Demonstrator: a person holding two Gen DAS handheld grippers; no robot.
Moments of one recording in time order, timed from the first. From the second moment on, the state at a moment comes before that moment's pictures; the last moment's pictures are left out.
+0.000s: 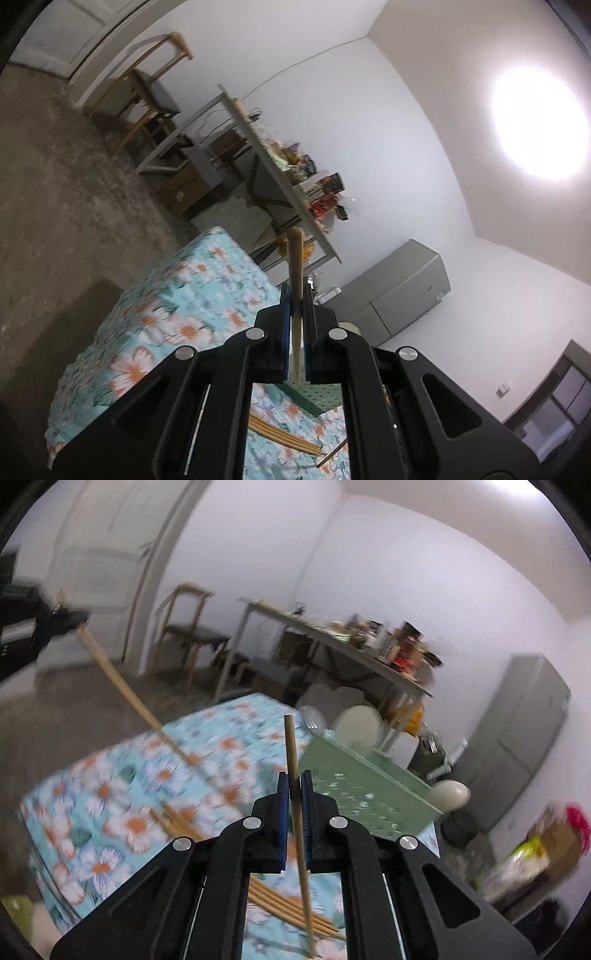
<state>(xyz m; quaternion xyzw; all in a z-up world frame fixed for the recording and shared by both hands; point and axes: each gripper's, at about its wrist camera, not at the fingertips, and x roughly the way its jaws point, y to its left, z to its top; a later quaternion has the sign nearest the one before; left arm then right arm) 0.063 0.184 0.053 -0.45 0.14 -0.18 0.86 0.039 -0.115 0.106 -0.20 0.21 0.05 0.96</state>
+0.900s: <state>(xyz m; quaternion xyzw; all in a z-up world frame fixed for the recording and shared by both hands) 0.138 0.009 0.156 -0.27 0.11 -0.30 0.91 0.010 -0.238 0.162 0.00 0.12 0.04 0.99</state>
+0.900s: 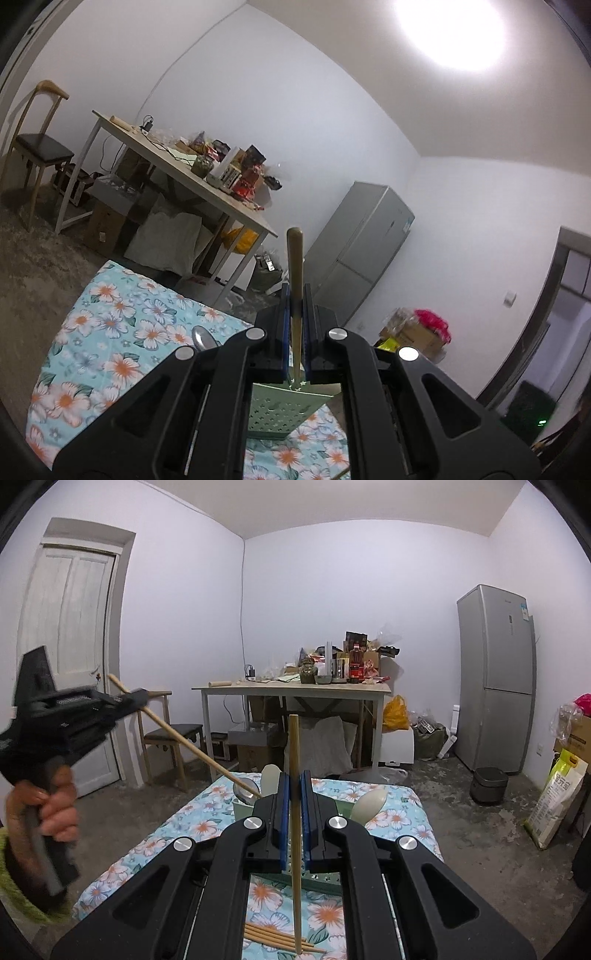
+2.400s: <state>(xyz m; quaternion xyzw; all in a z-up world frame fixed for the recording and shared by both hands) 0.129 -0.003 0.072 -0.19 0.23 -0.23 0.93 0.071 -0.245 0.222 0.03 0.05 0.13 0.99</state>
